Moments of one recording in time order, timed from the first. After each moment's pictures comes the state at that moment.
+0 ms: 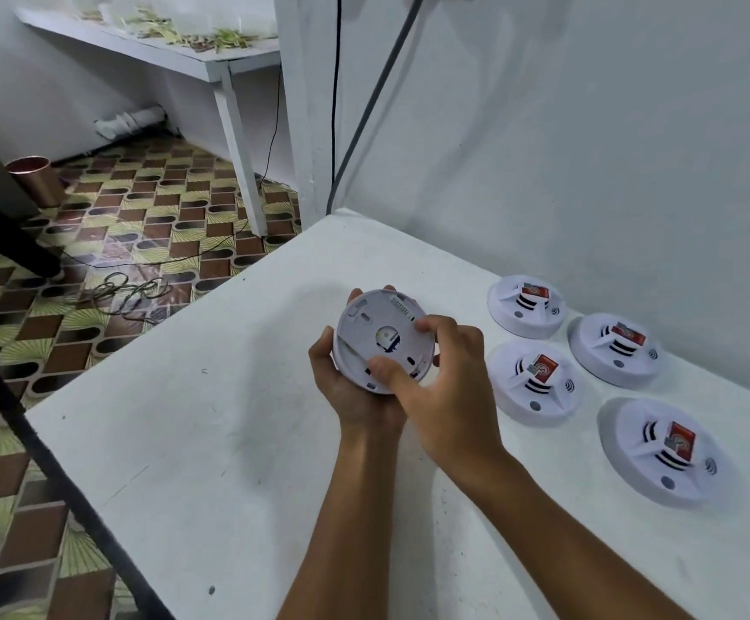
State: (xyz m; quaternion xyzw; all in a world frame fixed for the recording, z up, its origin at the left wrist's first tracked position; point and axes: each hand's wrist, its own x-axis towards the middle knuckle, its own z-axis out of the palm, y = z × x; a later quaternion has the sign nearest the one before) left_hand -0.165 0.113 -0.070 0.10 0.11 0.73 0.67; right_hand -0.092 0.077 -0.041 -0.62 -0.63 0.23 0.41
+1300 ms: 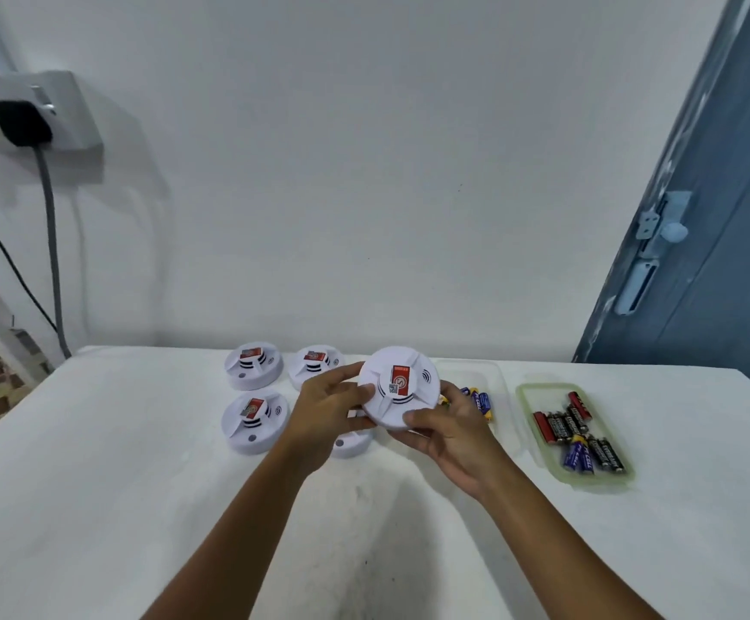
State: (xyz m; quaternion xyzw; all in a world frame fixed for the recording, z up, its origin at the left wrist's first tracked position) left_hand 0.038 0.021 0.017 0.58 0.37 0.30 0.66; right_hand 0.182 -0.075 -0.004 -0.45 -0.20 0.55 0.68
